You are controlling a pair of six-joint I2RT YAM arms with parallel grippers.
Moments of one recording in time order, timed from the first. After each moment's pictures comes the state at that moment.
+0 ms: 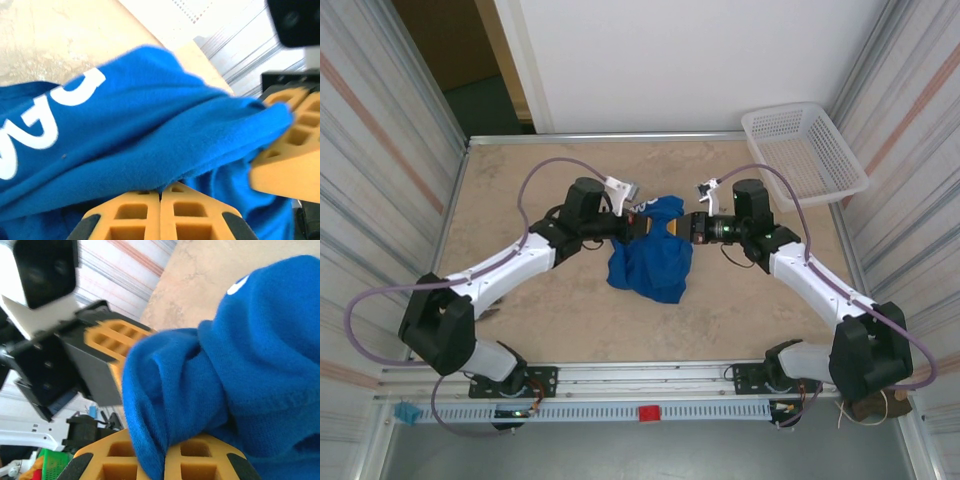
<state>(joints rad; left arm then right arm) -0.62 1.44 1.03 -0.09 0.46 -0.38 0.38 1.26 0.84 -0.09 -0.81 0.57</state>
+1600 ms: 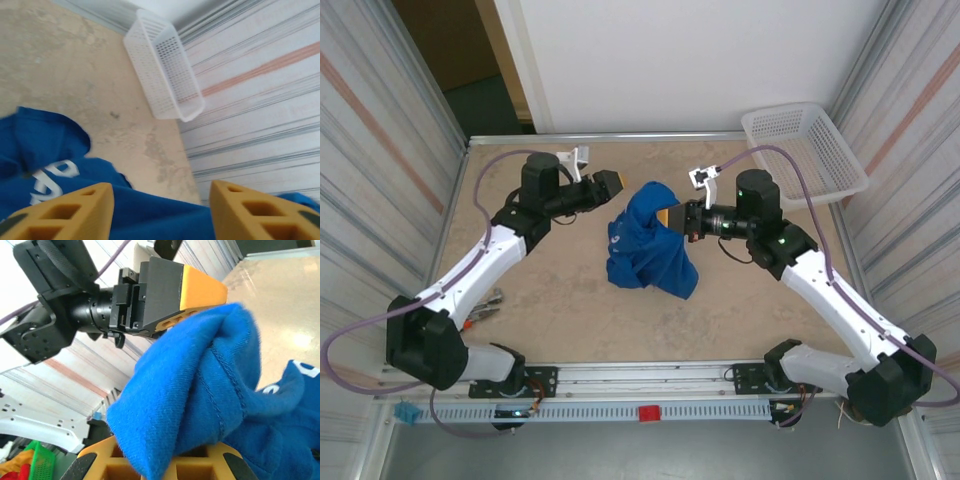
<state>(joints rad) -0.42 1.34 1.10 -0.11 0.51 -0.79 0.52 1.11 1.02 -0.19 -0.69 0.51</state>
